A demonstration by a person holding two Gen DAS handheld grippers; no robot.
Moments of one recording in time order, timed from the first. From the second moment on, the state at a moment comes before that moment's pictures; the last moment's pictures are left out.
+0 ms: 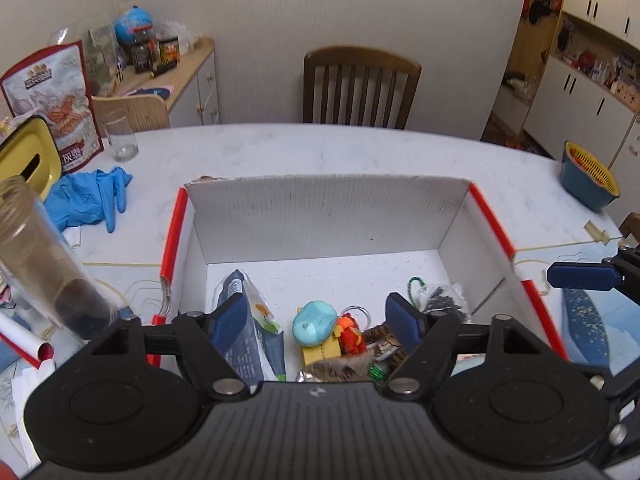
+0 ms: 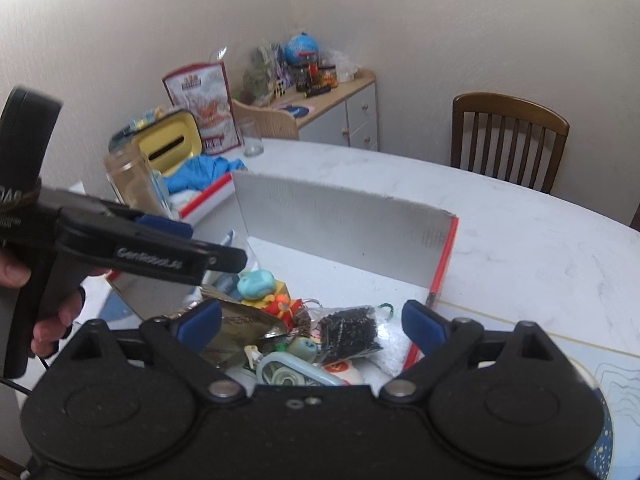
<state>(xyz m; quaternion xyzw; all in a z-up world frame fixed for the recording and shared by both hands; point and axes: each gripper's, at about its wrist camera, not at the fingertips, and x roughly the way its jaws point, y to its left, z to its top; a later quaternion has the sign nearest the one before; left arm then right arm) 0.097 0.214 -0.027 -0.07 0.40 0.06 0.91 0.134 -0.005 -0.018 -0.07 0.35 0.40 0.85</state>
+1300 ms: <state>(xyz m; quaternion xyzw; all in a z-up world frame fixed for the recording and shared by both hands) 0.005 0.170 0.004 -0.06 0.34 0.08 0.93 0.072 -0.066 -0.003 -0.02 0.32 0.38 0.87</state>
